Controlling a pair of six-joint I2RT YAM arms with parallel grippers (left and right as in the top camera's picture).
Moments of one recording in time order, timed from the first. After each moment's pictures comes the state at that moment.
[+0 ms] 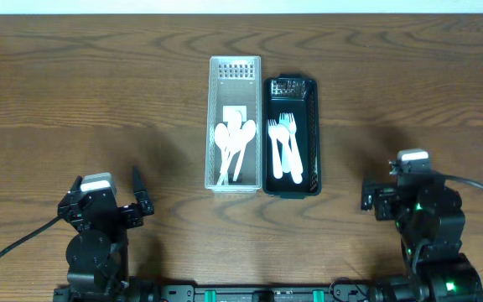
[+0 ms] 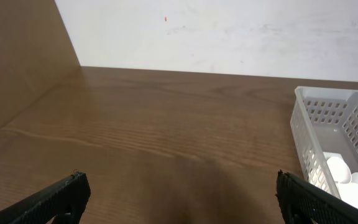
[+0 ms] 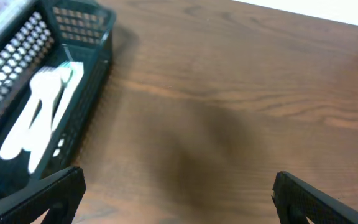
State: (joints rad) left arm -0.10 0.19 0.45 -0.51 -0.28 -0.03; right arm 0.11 0.48 0.54 -0.62 0.08 -0.06
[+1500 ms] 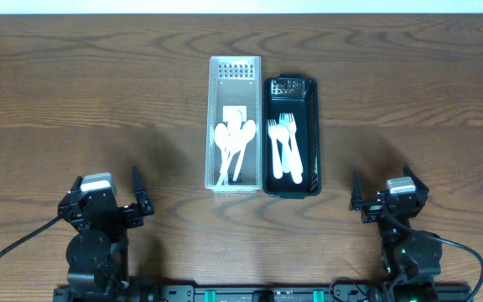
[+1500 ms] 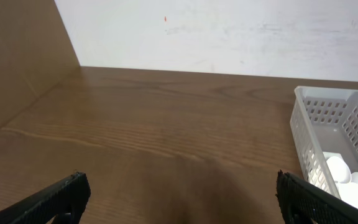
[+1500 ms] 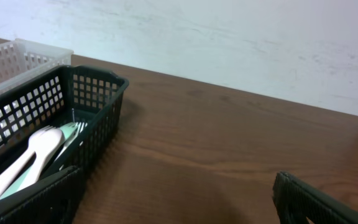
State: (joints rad) left arm -0.10 0.19 0.45 -0.51 -0.28 -0.03; right arm 0.10 0.04 0.01 -0.07 0.01 -0.12
